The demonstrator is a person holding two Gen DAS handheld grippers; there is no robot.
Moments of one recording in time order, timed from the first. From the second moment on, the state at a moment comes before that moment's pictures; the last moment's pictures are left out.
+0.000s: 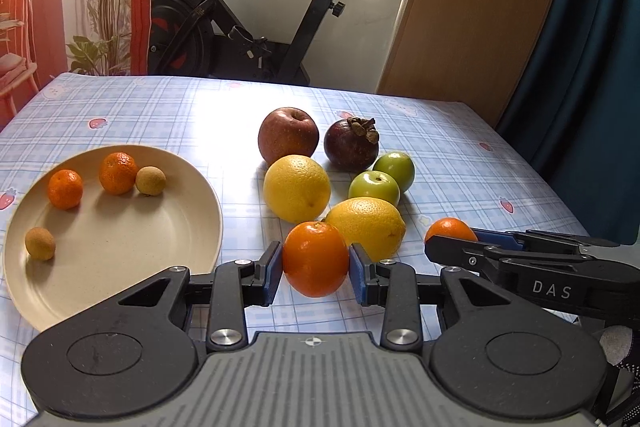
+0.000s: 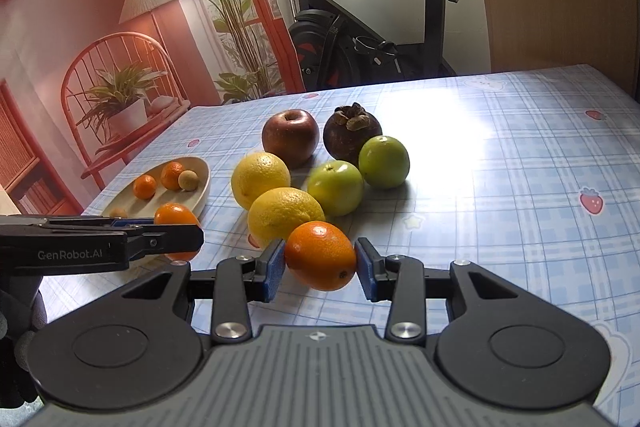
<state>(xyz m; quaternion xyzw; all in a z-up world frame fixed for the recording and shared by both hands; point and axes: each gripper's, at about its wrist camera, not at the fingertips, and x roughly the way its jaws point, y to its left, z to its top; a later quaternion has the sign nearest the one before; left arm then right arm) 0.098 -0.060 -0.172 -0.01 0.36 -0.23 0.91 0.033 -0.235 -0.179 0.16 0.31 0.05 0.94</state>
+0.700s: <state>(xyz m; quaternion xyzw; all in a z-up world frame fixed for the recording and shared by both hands) 0.181 0.079 -0.141 -0.04 0.38 -0.08 0.92 0.158 -0.123 -0.157 0.03 0.31 0.19 0.93</state>
